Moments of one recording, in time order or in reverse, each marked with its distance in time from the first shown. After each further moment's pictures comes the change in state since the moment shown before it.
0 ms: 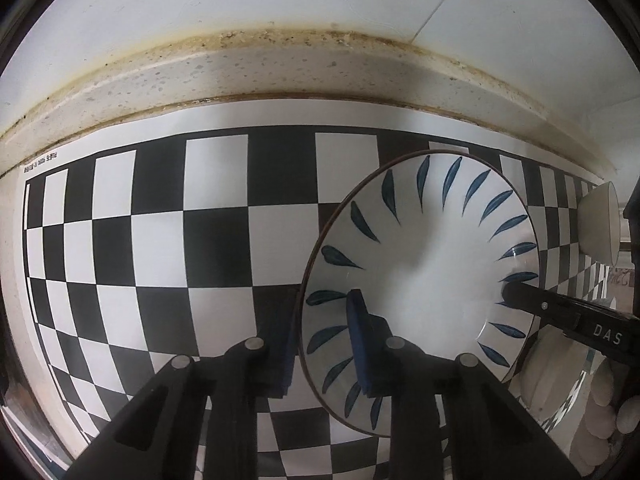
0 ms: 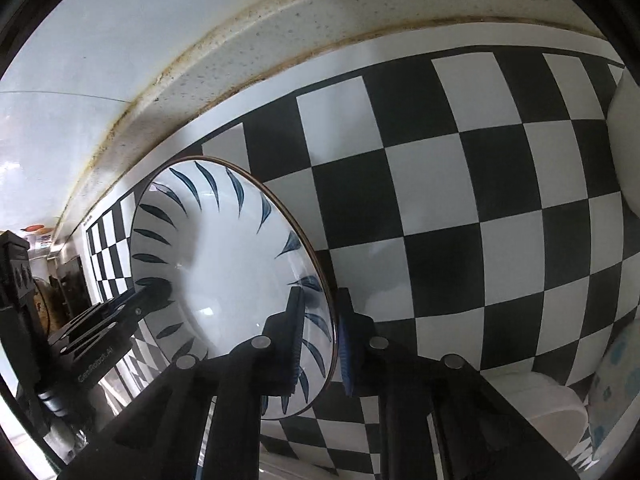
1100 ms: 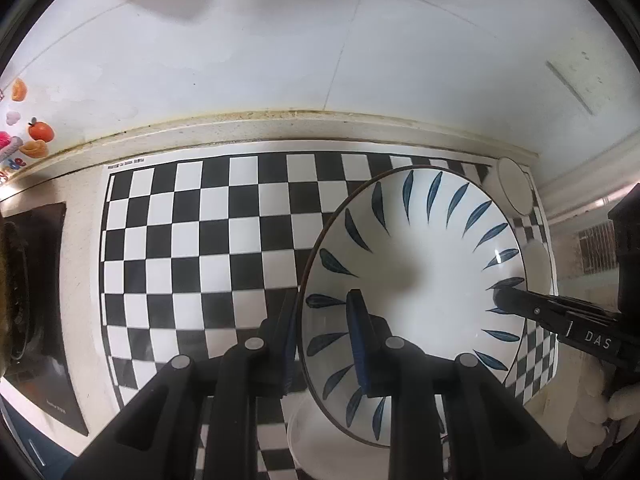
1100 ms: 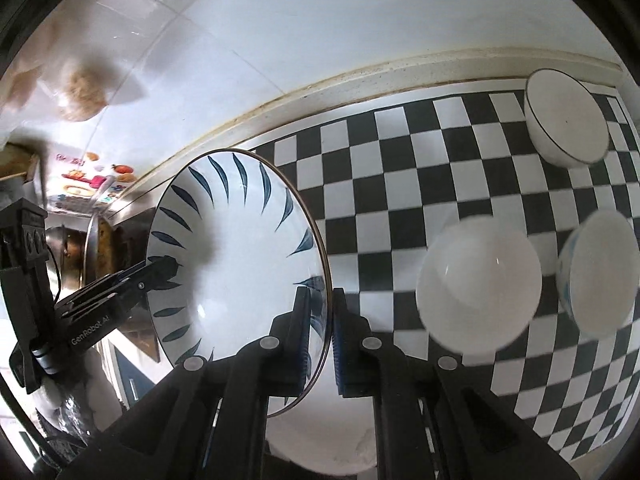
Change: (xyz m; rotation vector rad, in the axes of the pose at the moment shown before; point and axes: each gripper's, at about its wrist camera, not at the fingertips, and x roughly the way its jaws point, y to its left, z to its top) left arm -0.150 -0.006 -0.114 0.073 -0.226 -0.045; right arm -0.139 0.019 -0.152 -0.165 -0.205 0.109
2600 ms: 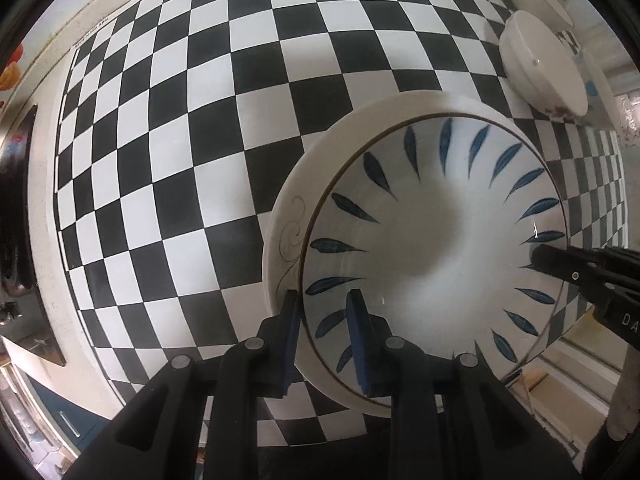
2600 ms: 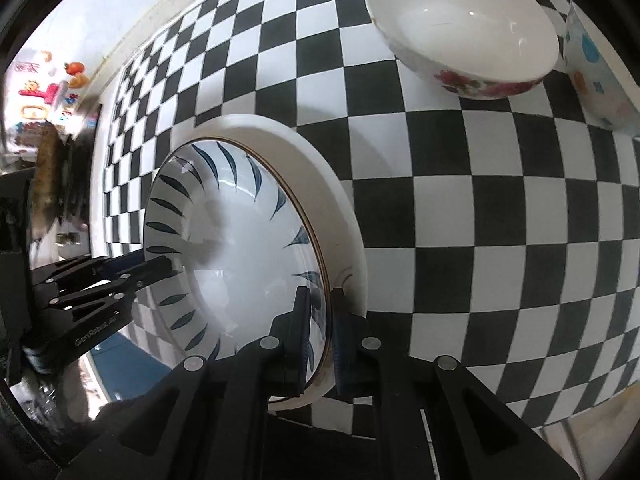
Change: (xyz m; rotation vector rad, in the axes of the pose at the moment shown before) left arm 0.106 -0.042 -0.146 0.106 0.352 0.153; right arm 0.104 -0.039 -0.150 -0.012 0.221 -0.140
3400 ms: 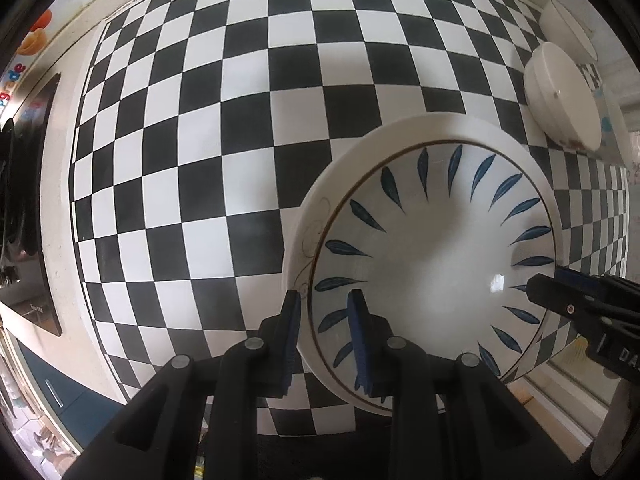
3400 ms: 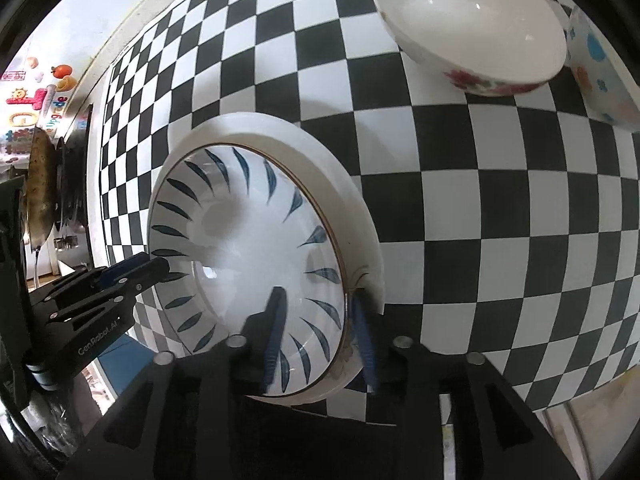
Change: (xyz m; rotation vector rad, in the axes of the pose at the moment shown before) left arm 0.000 -0.016 0.009 -0.113 -0.002 -0.004; right arm -0.005 0.012 0.007 0.037 0.052 -0.003
